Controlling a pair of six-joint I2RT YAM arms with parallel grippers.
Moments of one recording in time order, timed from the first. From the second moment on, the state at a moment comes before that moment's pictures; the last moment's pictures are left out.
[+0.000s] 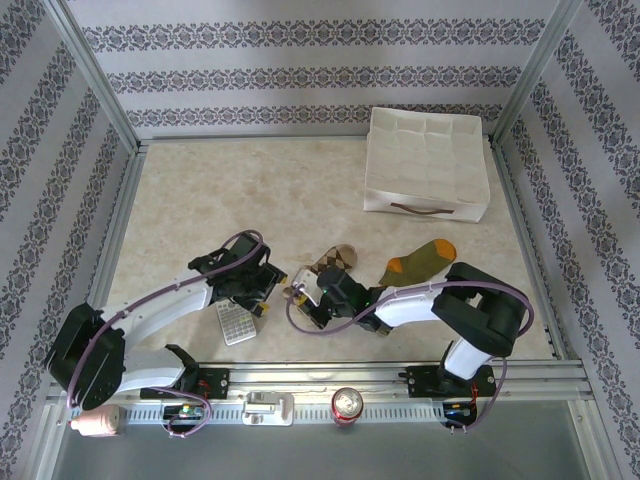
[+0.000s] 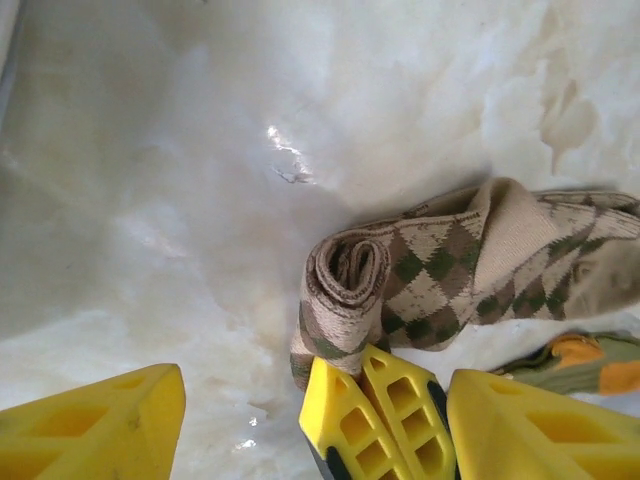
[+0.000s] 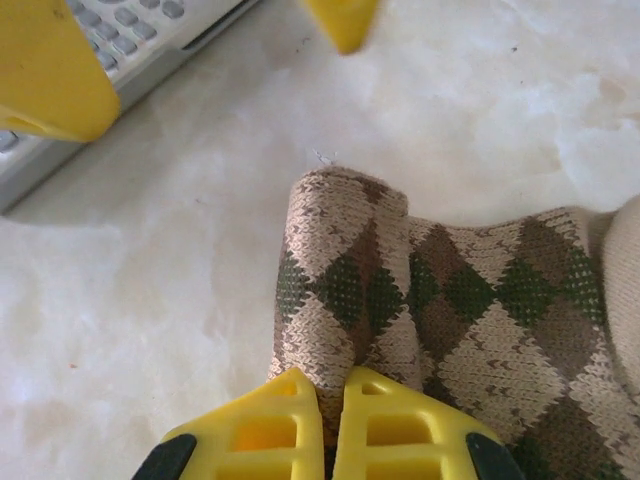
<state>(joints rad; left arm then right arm) -0.61 1.23 0.69 -0.55 0.22 -1.61 0.98 1.65 0.57 0.34 -0.16 0.05</state>
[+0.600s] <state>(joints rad) -0.62 1.34 0.56 -0.15 0.24 -1.56 0.77 1.76 0.60 0.41 -0.58 0.24</state>
